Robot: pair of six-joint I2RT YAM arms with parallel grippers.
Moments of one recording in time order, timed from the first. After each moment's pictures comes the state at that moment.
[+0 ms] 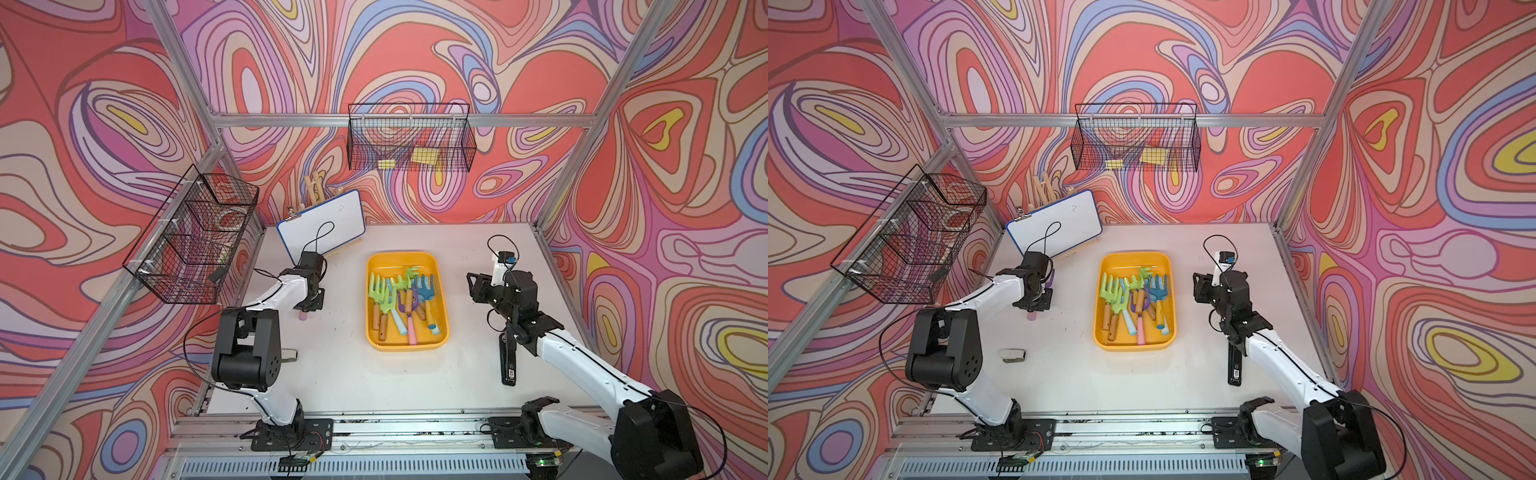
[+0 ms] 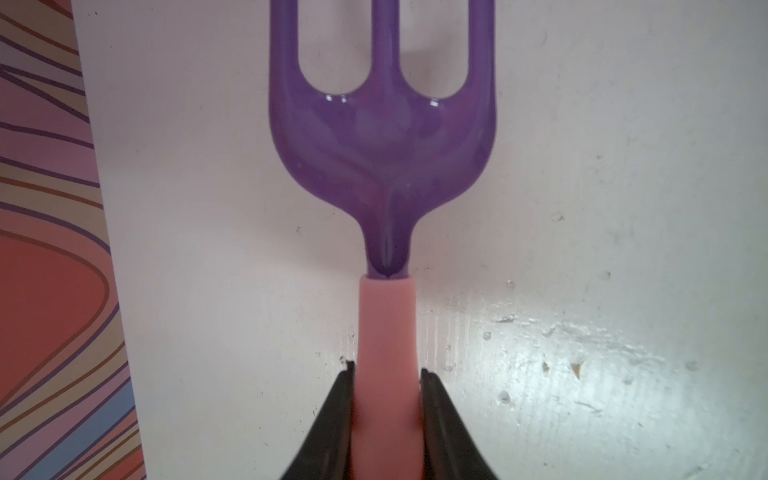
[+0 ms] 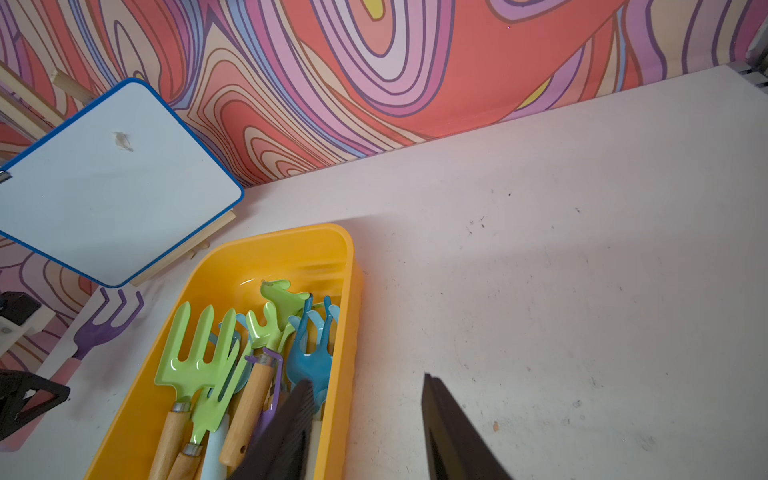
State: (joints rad) left arm -0.08 1.68 1.09 -0.67 -0.31 -0.04; right arm 0.27 1.14 0.64 0.11 -0.02 0.36
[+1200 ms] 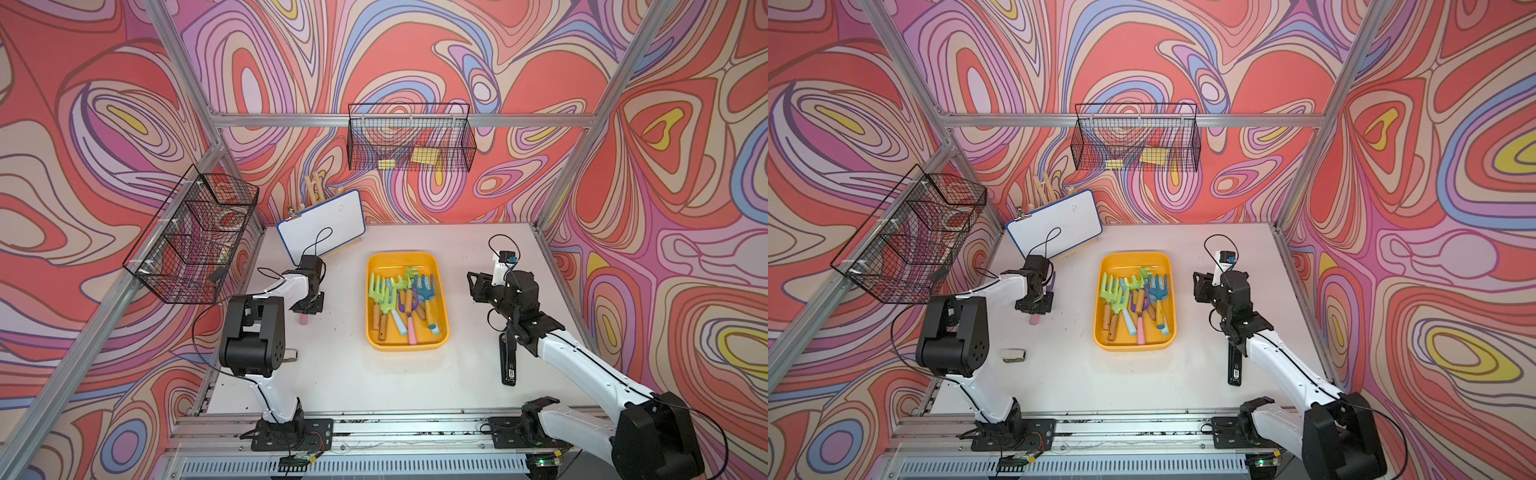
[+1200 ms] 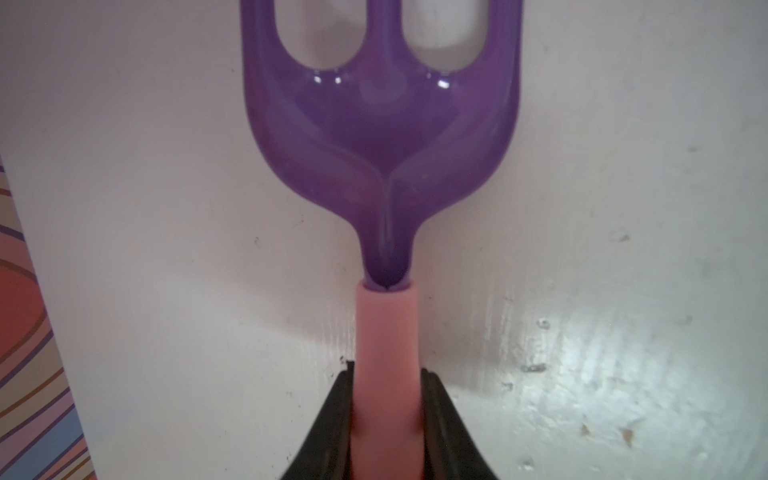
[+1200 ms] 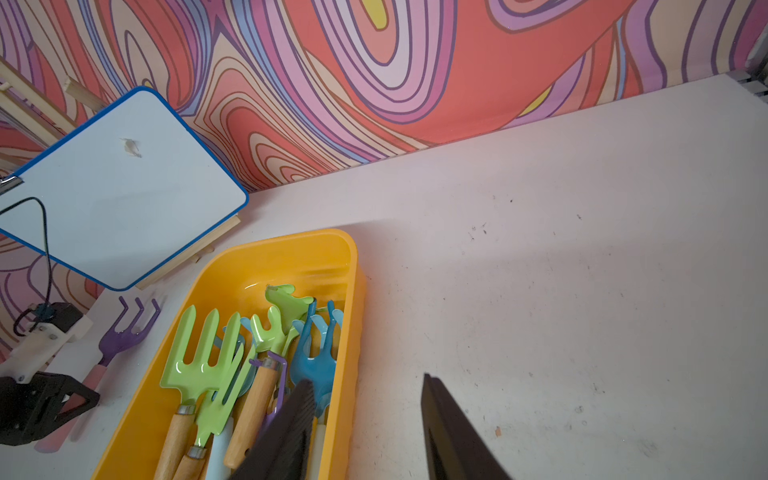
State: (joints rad) left arm -0.05 1.80 1.09 -0.64 -0.29 -0.04; right arm 0.27 1.12 0.64 0.12 -0.02 0.36
